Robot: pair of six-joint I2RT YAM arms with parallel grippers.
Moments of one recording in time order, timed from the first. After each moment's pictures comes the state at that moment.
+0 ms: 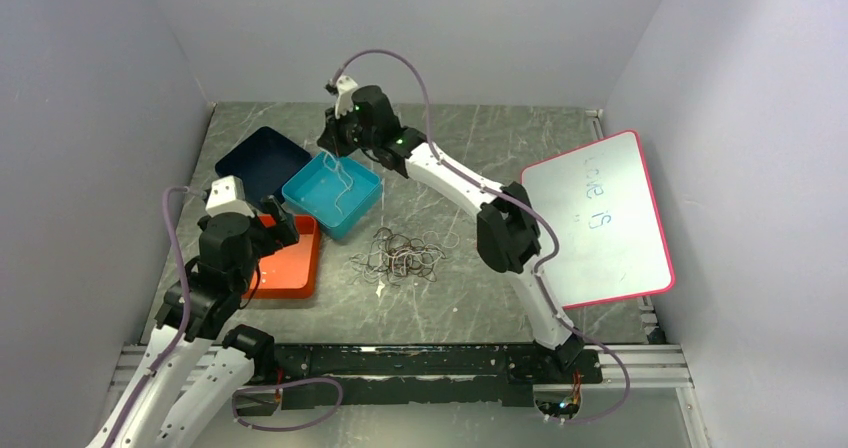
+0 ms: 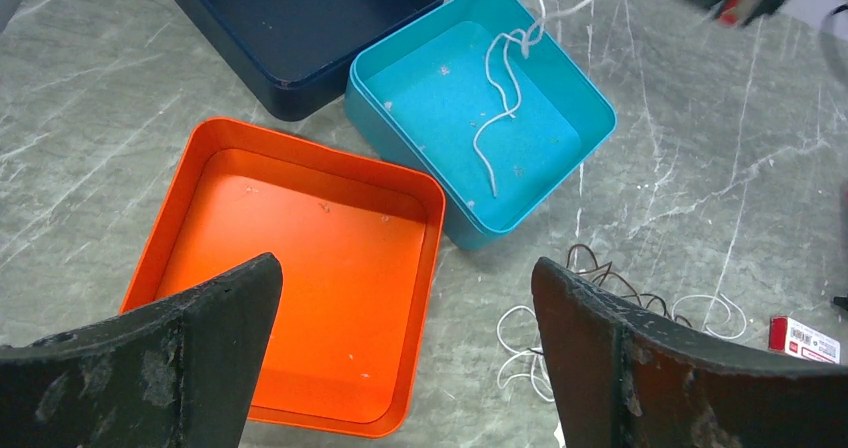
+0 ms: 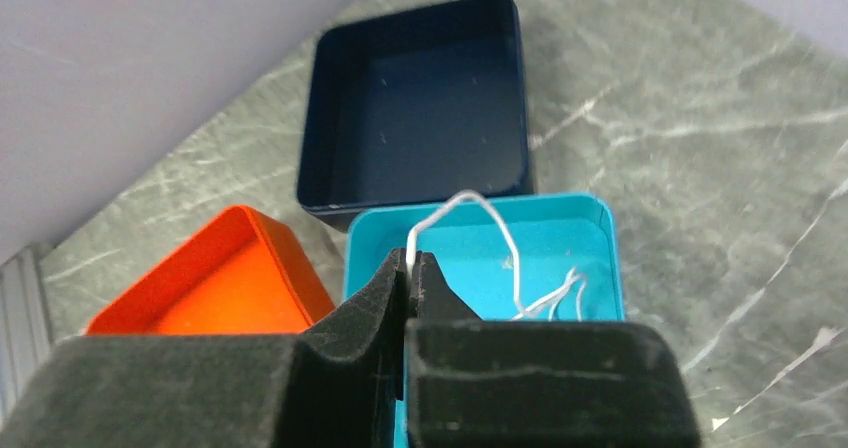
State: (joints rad) left arm -0.37 0.52 0.70 -0.60 -0.41 -0.50; right arm 0.78 2.29 2.14 -0.14 -0.27 0.20
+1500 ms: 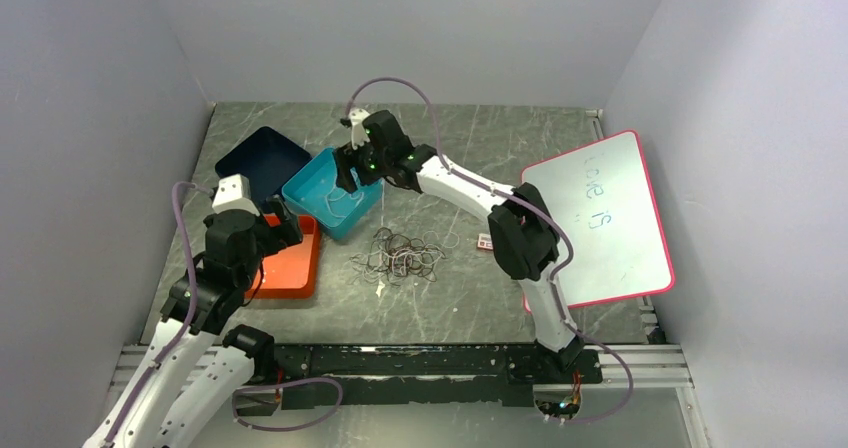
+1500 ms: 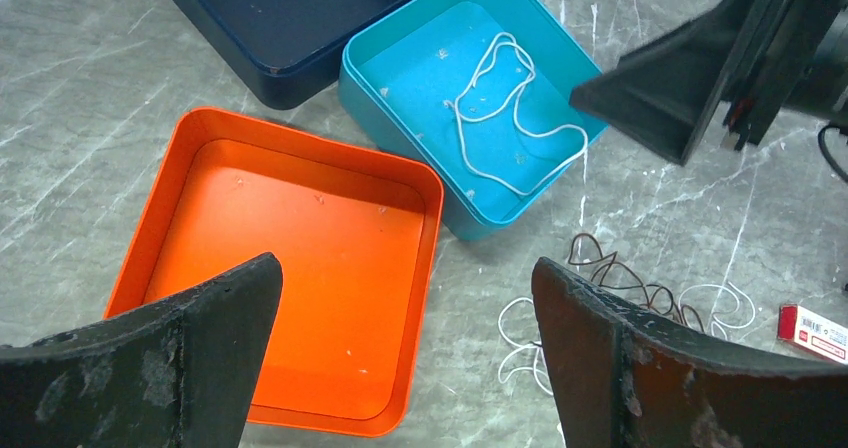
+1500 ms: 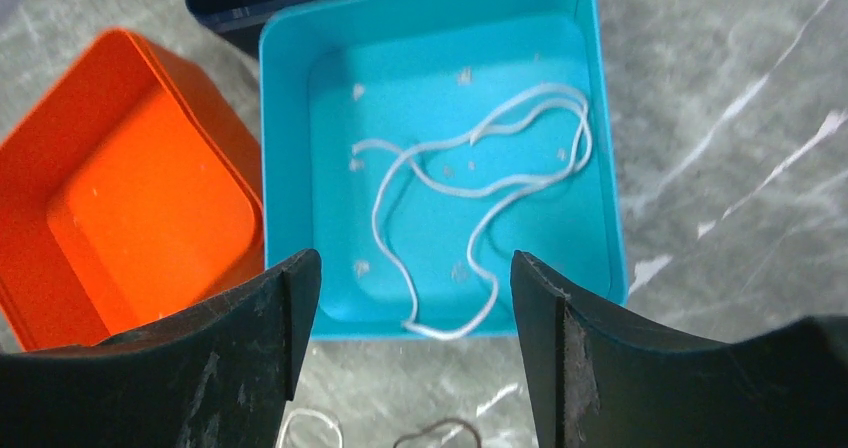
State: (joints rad) left arm -0.37 0.56 0.69 -0.59 -0.40 -0.49; right arm 0.77 2.18 1.85 -0.23 -0.22 0.13
